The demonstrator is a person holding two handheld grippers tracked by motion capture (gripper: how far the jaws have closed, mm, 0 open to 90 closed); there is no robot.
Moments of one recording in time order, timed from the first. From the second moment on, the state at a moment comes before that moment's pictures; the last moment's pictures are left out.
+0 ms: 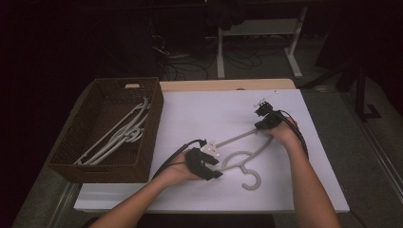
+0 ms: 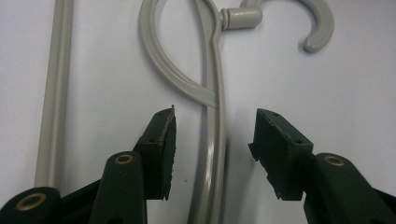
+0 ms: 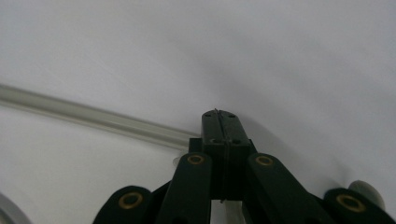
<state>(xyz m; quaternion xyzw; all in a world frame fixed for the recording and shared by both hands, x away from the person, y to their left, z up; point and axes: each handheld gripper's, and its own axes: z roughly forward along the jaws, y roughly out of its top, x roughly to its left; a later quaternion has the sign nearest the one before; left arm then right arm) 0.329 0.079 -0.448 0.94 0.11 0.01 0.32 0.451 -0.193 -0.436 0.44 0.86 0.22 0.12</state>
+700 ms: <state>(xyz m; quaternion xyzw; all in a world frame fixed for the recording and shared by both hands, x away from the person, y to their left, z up) 0.333 0.066 -0.446 0.95 0.10 0.01 0.31 0.452 -0.188 -0.440 0.44 0.86 0.22 0.12</state>
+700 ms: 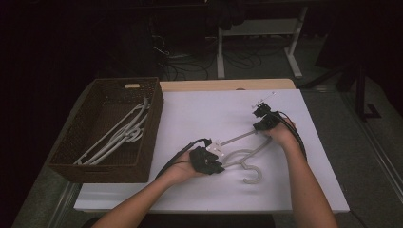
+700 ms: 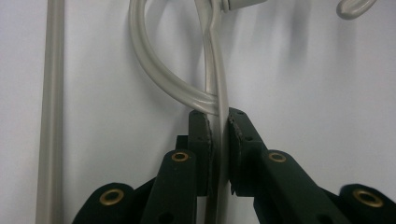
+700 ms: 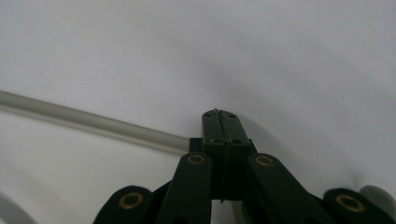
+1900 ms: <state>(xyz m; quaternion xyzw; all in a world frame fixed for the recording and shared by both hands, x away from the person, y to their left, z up) 0.372 0.165 -0.286 0.88 0.23 0.06 0.40 0.314 -0.216 -0.401 0.39 0.79 0.44 0.14</state>
